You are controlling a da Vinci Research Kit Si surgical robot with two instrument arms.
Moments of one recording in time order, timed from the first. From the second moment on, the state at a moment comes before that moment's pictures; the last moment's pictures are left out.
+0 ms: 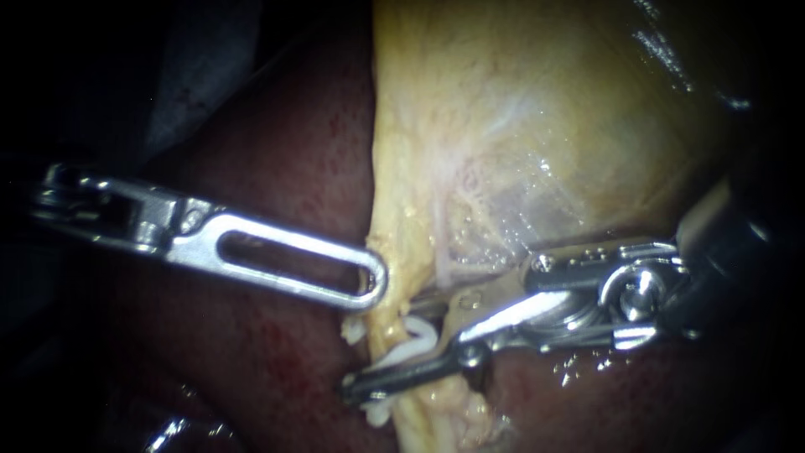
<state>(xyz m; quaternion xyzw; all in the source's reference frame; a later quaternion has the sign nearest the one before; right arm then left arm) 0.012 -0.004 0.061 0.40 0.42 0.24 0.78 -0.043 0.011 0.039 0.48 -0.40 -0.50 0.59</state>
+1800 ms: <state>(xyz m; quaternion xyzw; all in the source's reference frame) 0.011 -0.002 0.059 0.43 0.40 0.27 0.76 -0.043 0.011 0.039 0.48 -0.40 -0.50 0.59</state>
